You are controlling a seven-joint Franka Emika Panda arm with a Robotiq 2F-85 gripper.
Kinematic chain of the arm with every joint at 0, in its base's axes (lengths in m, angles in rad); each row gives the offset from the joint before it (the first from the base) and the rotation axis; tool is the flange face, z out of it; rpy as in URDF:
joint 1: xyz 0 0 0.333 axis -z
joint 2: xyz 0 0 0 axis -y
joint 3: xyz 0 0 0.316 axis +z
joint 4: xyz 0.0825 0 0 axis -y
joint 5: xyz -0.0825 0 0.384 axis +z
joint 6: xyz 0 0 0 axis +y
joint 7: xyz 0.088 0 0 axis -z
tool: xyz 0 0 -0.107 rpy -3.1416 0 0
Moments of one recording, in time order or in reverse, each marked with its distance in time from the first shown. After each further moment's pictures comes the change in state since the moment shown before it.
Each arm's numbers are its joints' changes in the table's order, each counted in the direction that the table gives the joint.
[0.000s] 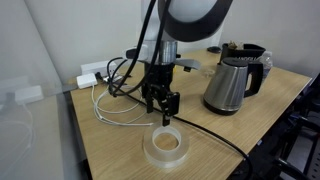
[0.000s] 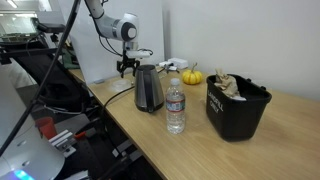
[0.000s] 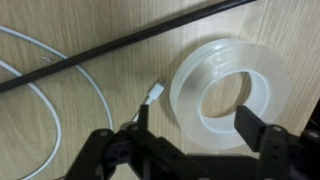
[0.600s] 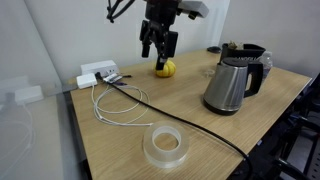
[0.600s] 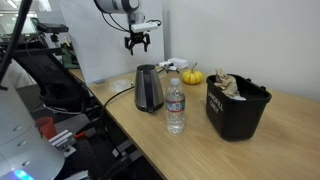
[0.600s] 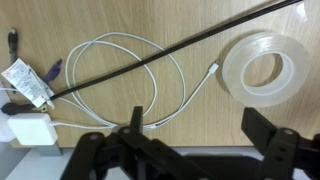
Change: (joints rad) arm 0.034 0.246 -0.050 -0.002 0.012 -0.004 0.043
